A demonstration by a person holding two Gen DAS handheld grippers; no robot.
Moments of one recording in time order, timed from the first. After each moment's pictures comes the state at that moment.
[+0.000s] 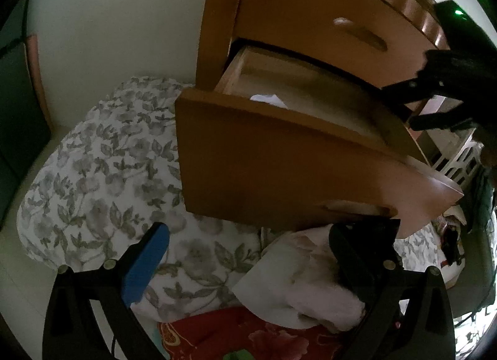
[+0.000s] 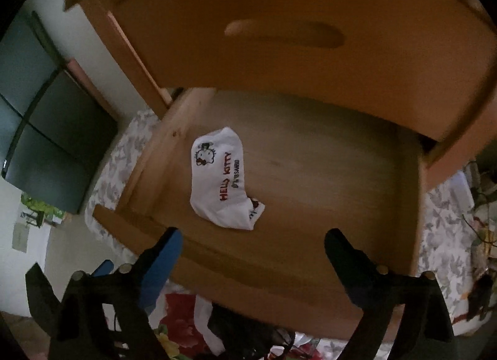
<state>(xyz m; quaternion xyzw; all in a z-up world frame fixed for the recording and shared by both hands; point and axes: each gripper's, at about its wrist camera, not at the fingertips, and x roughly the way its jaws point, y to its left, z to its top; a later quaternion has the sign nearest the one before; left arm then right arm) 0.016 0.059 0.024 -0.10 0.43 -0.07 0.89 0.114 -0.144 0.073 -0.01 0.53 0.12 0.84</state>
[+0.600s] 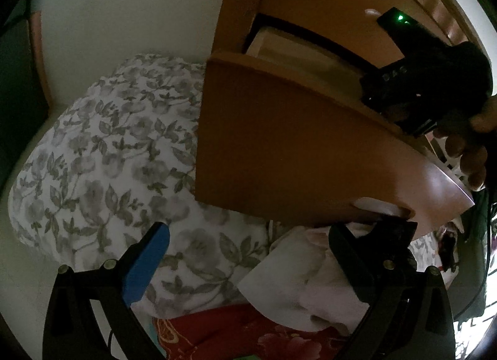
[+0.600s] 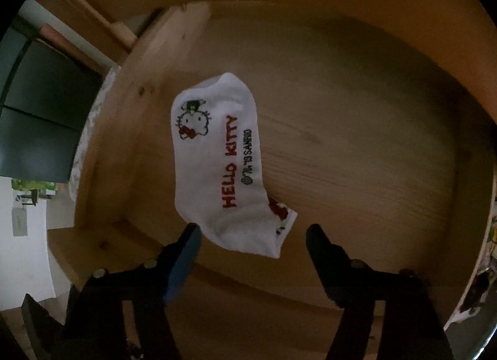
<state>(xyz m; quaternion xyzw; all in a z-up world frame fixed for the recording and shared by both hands) 0.031 0.075 -0.002 -0.12 0.47 -0.06 0.87 0.185 -0.101 -0.011 -0.03 0.66 0.11 0.74</state>
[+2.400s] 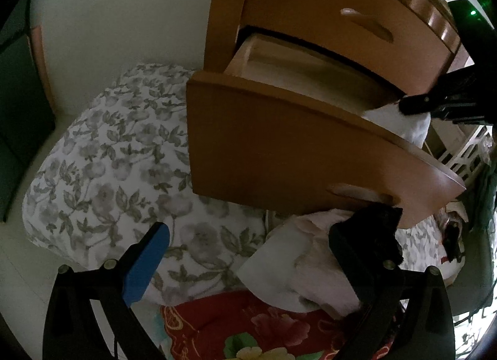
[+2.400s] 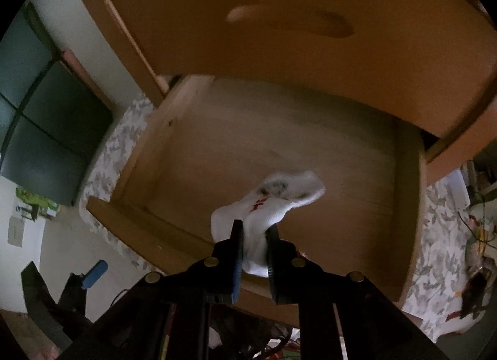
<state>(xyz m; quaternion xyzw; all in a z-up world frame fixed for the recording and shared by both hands) 0.008 0.058 0.020 -0.09 0.46 -0.05 0.88 0.111 -0.126 0.057 -0.02 0.54 0.11 0.83</state>
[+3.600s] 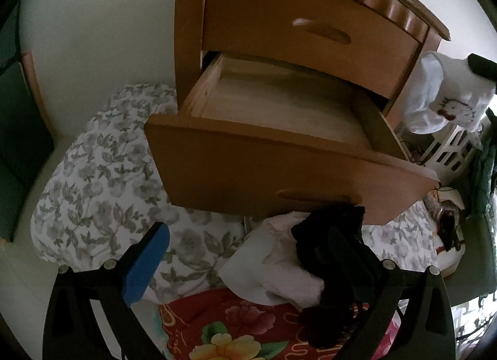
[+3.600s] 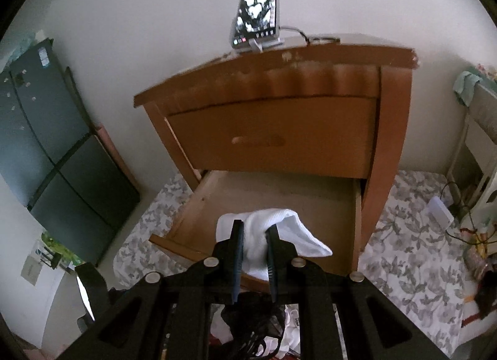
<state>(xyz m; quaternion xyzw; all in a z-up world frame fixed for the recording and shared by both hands) -0.010 0.018 0.060 -0.05 0.44 -0.07 0.89 -0.013 -0.206 0.176 0.06 0.35 0.14 0.92</state>
